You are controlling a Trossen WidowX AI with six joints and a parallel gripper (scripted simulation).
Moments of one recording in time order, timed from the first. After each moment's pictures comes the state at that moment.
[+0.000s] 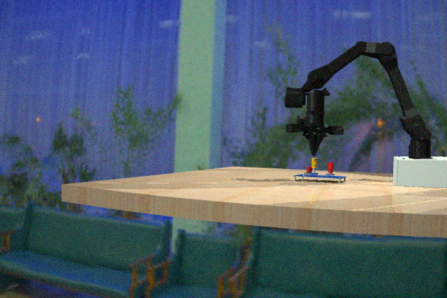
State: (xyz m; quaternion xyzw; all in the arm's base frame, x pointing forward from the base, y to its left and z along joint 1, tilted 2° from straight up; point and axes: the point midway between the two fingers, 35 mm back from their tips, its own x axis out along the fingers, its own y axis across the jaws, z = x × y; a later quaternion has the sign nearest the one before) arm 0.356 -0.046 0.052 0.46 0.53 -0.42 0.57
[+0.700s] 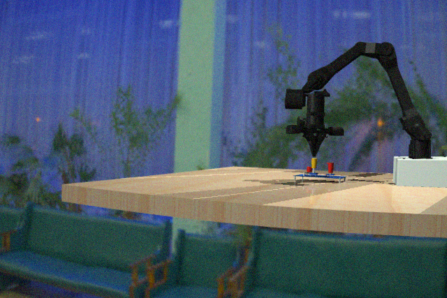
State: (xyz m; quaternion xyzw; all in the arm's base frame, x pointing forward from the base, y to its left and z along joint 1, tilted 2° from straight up) arm 0.355 -0.046 0.047 0.46 0.54 -0.43 0.56
